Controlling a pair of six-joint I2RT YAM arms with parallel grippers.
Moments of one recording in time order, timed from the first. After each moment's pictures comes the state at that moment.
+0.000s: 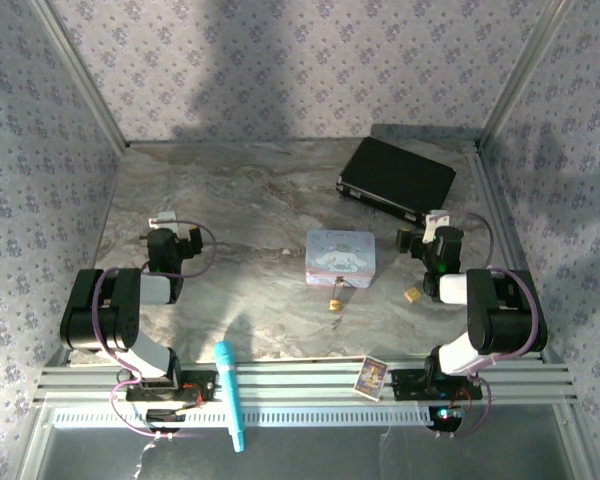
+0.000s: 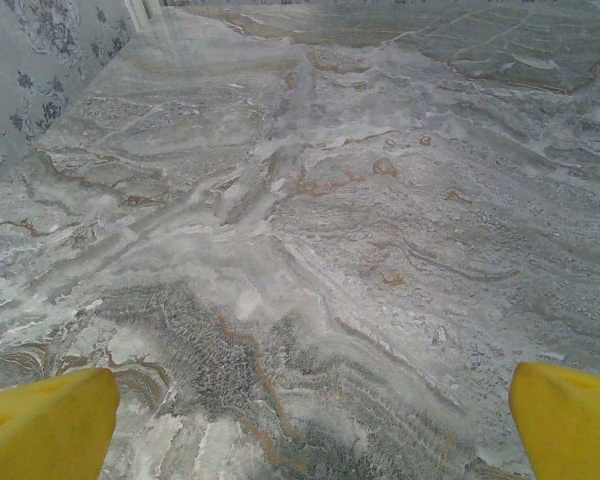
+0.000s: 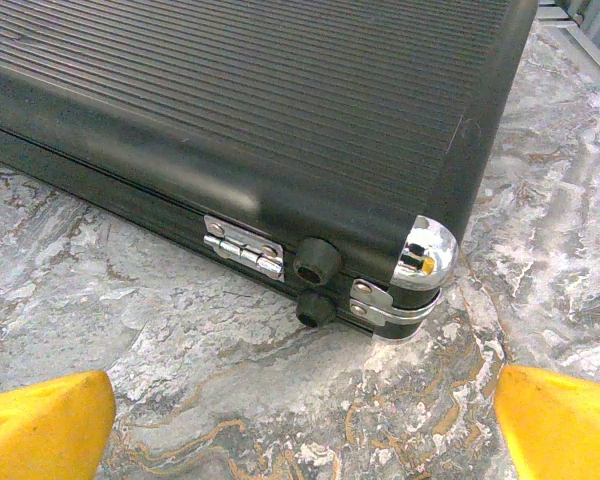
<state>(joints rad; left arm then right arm) -0.01 1.54 0.38 0.74 -0.22 -0.06 -0.04 1.52 0.38 0.69 0.00 -0.02</state>
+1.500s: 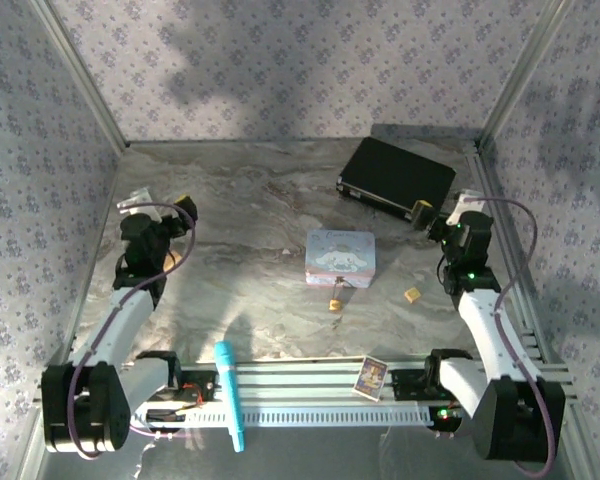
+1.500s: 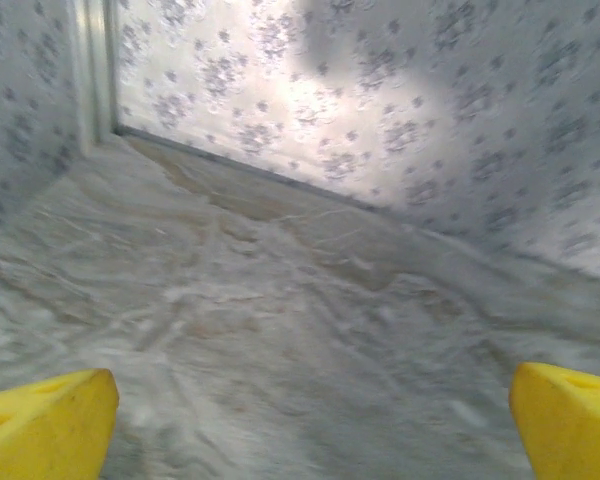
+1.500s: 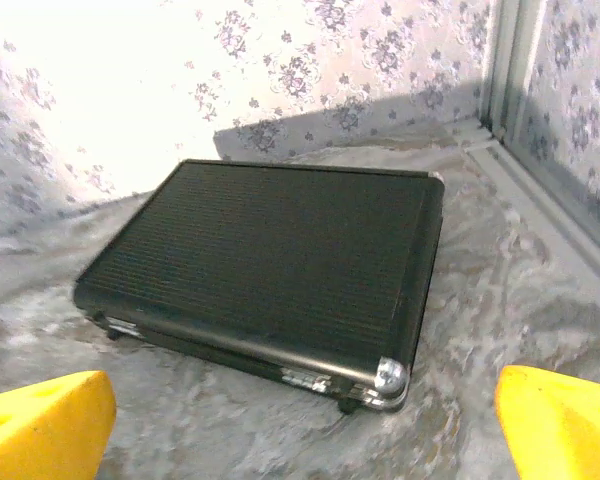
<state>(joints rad) -0.03 1.00 0.54 0.24 -0.05 -0.40 -0.06 0.93 0.58 0.04 0.00 0.24</state>
